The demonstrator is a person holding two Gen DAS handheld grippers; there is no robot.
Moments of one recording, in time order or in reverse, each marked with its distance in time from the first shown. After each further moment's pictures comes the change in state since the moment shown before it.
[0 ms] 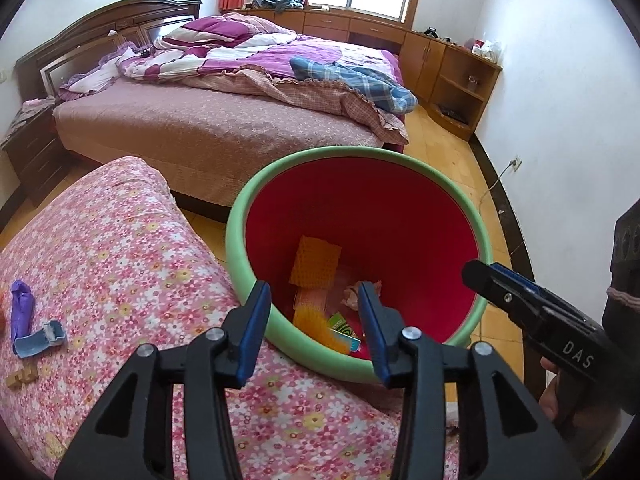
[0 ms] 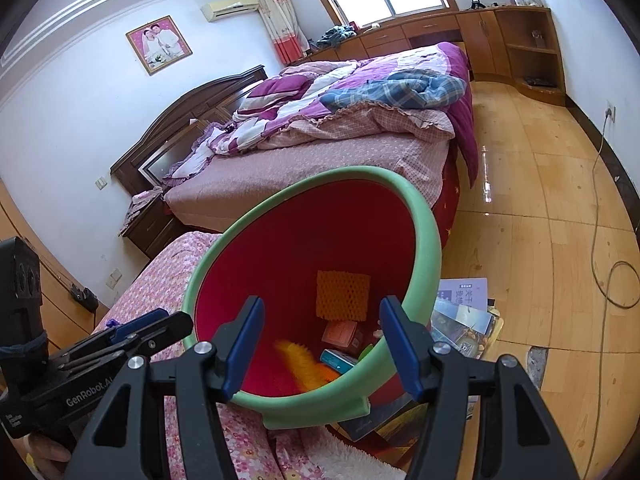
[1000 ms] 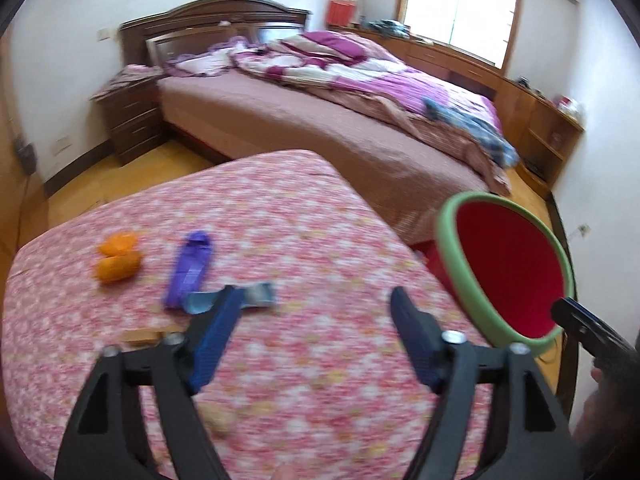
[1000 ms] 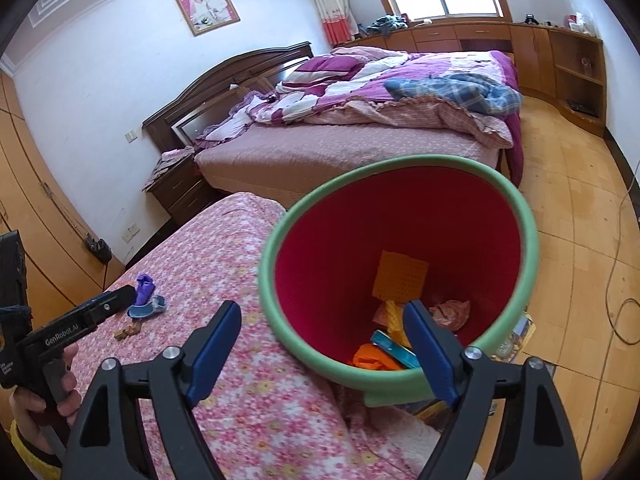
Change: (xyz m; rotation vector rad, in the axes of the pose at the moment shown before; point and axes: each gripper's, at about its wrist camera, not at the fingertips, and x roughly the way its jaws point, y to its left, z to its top) left arm -0.092 0.150 -0.035 -0.239 -0.090 0.275; right arm 0.007 0.084 -0.015 -0.156 0.066 0.074
